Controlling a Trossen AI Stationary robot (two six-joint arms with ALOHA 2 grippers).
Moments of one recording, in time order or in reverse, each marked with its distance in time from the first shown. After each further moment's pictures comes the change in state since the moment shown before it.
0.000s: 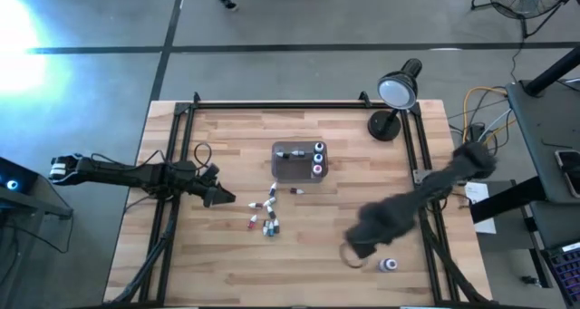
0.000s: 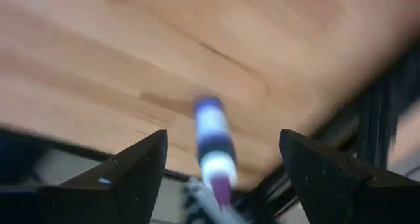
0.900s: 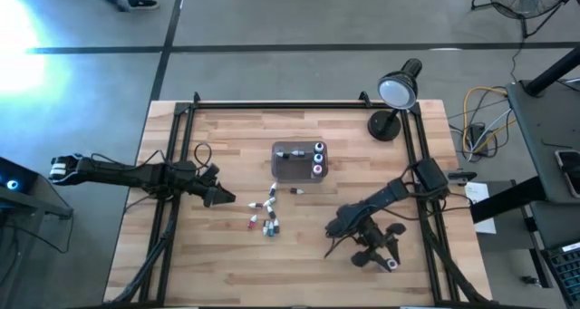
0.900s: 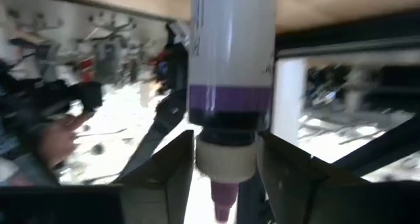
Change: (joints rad) left arm 0.000 0.000 0.001 -0.006 0.000 -0.015; right arm -0.167 0.433 -0.225 0.009 -0.966 -0.895
